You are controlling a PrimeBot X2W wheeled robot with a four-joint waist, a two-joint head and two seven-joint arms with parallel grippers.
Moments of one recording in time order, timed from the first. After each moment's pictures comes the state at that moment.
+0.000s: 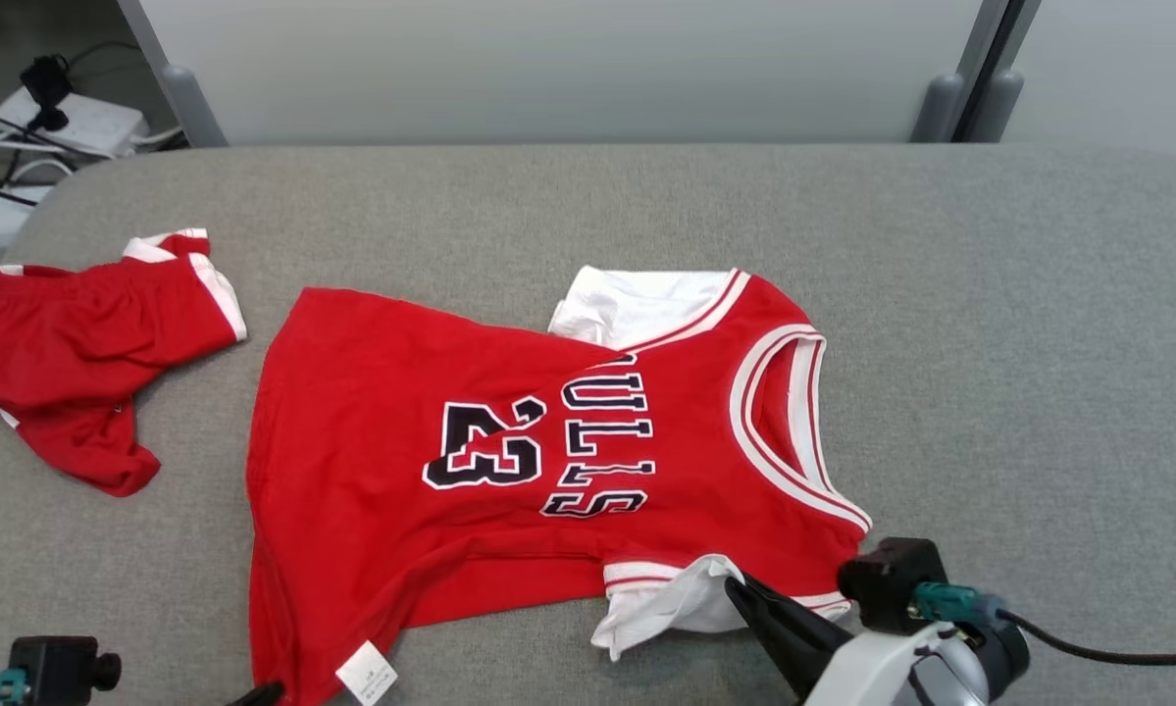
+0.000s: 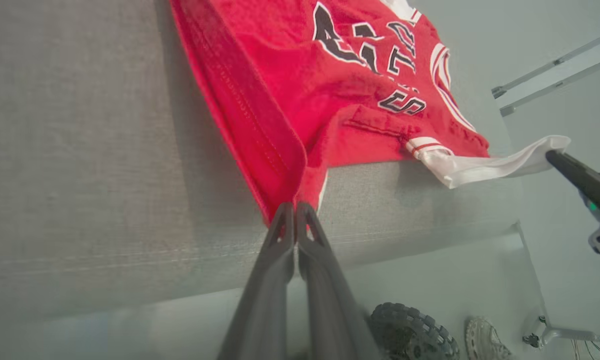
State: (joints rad) left arm -0.08 0.92 -0.86 0.03 -1.49 -0.13 -0.03; right arm 0.03 -0.11 0.38 -0.17 0.34 0.13 0.43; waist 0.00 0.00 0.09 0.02
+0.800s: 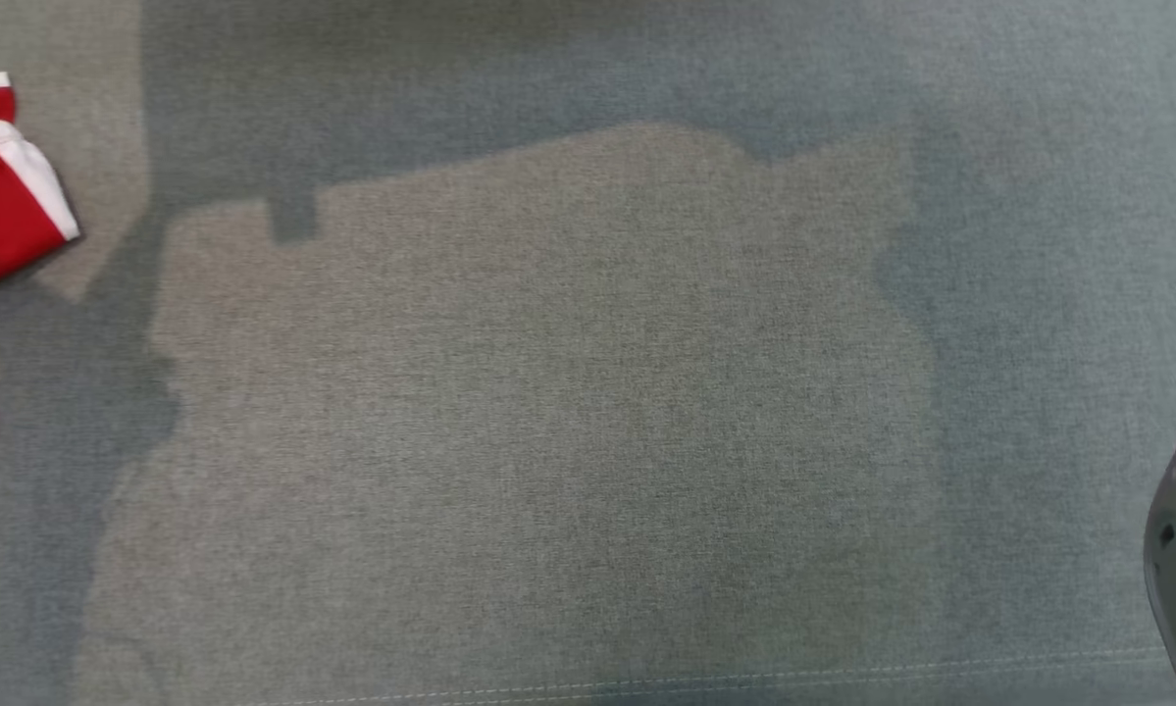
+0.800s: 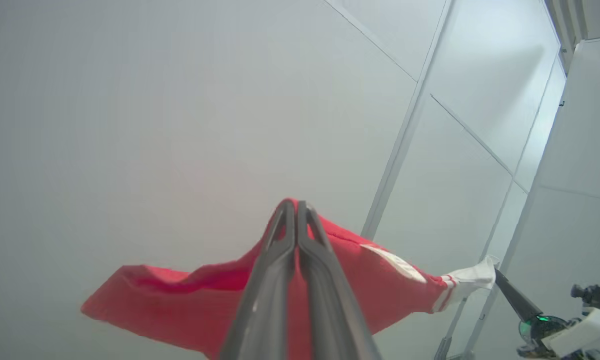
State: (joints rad) left arm -1.10 0.88 -0.46 0.10 -1.51 -0.13 -0.12; right arm -1.24 -0.07 0.02 0.37 0.39 0.13 0.00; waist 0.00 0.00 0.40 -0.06
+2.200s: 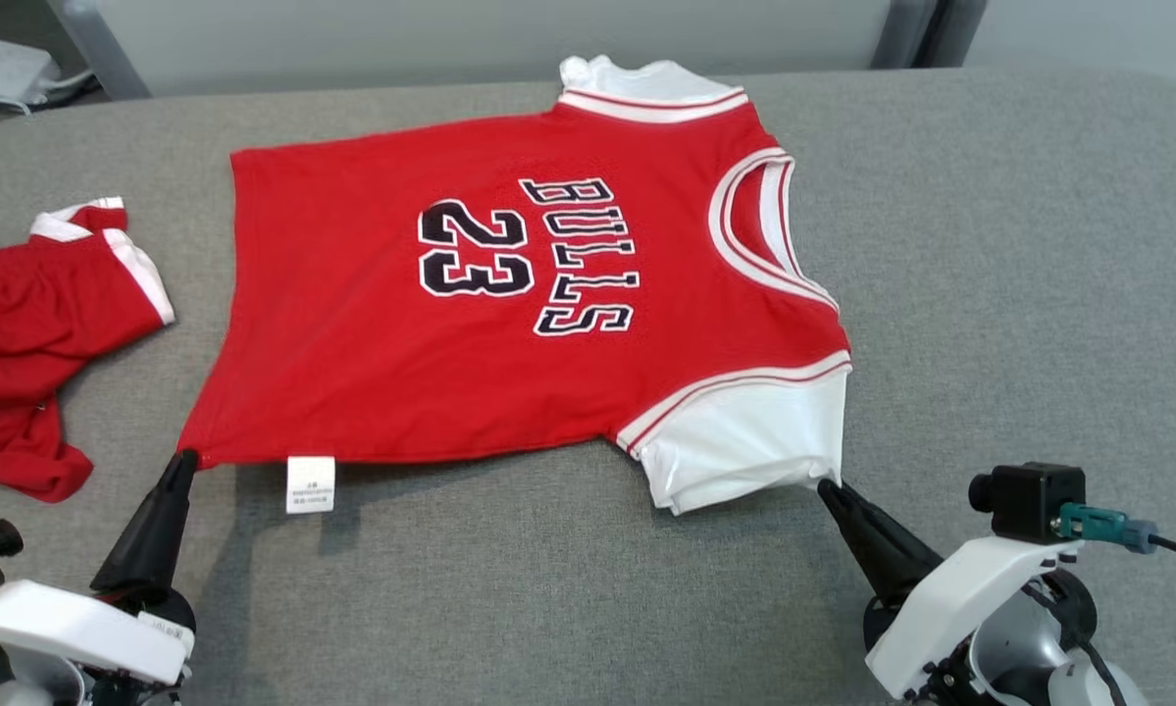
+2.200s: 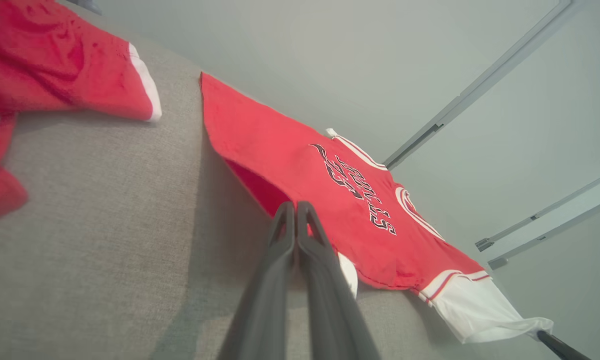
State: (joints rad) left arm -0.15 0.63 -0.47 0.20 -1.32 -0.13 -0.25; right arm -0.07 -0.05 0.17 -0.03 0.53 0.13 0.36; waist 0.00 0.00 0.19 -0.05
